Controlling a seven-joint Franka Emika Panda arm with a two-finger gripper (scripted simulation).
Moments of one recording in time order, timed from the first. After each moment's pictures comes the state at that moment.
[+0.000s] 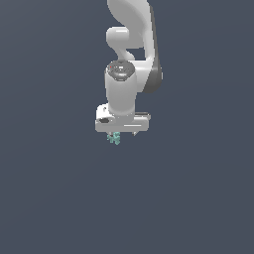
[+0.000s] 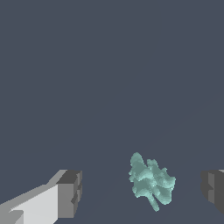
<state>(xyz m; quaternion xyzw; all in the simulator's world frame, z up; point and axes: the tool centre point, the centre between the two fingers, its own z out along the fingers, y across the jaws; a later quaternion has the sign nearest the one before) -0.013 -0.019 0.162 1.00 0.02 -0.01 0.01</state>
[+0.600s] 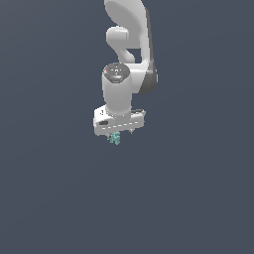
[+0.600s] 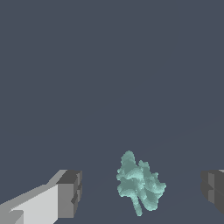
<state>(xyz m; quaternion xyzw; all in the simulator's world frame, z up) -0.025 -0.031 0.148 0.99 0.12 -0.01 0.01</state>
